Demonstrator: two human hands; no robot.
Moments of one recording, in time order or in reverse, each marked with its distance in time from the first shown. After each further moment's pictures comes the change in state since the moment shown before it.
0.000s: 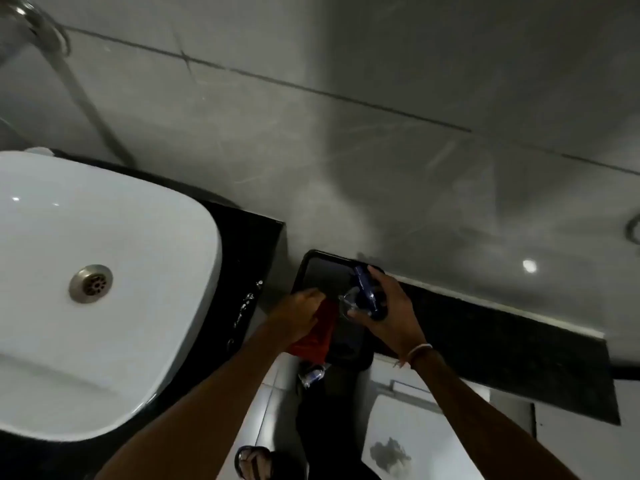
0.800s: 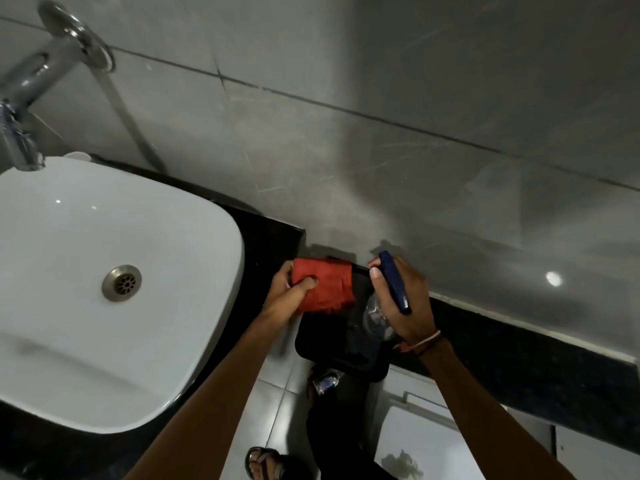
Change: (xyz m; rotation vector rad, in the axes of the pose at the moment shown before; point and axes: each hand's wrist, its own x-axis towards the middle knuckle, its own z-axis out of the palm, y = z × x) left_hand -0.020 -0.009 -0.057 -1.375 0.526 -0.318; right_hand 0.034 -0.077 -0.010 0.041 0.218 -0.321
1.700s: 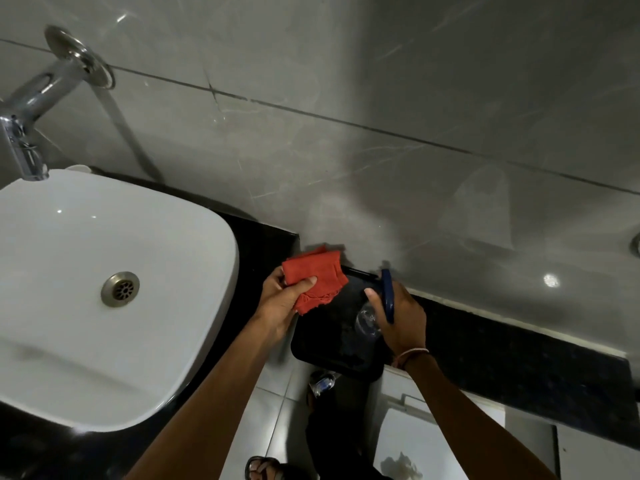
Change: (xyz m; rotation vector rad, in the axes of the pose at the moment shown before) left_hand -0.026 0.022 0.010 -0.301 0.003 -0.108; right_hand -0.046 0.038 0.005 -0.436 0.092 0.234
